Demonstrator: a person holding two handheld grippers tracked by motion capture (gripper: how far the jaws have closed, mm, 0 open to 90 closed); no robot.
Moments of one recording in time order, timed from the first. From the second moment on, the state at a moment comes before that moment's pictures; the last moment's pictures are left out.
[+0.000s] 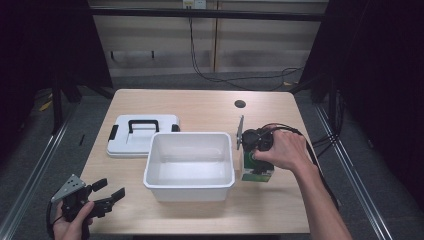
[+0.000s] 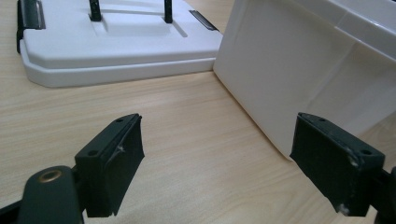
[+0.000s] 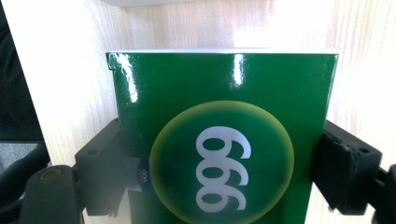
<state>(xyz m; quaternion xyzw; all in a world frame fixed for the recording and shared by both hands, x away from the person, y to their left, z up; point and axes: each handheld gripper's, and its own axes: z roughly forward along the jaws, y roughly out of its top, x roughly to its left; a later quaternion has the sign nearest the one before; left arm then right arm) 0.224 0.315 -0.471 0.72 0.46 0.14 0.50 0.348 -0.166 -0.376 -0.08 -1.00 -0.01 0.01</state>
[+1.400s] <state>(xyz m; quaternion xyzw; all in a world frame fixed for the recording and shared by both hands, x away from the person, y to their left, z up) 0.224 0.314 -0.471 0.71 0.46 0.14 0.50 0.345 -0.164 -0.299 -0.11 -0.99 -0.01 -0.02</state>
